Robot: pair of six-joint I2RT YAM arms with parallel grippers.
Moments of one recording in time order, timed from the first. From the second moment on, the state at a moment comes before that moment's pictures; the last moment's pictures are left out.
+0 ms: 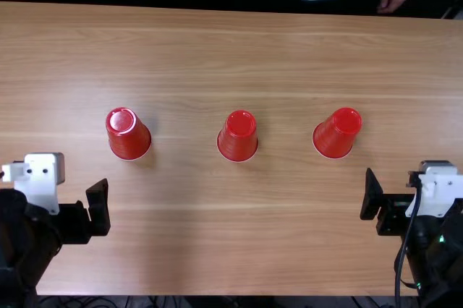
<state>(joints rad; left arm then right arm) -0.02 0.85 1.27 -1.10 0.08 -0.13 -0.02 0.71 1.00 -0.71 0.02 -0.10</state>
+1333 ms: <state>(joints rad) -0.06 1.16 1.59 -1.50 0.08 -0.13 -0.02 1.03 1.38 -1.18 -0.01 -0.03</state>
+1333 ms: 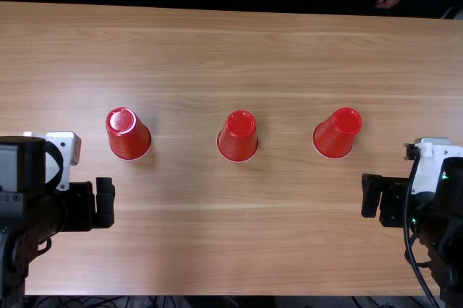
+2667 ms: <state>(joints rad) -0.12 1.70 1.59 -1.08 -0.11 -0.06 -0.02 1.04 1.38 -1.17 -0.01 -0.02</state>
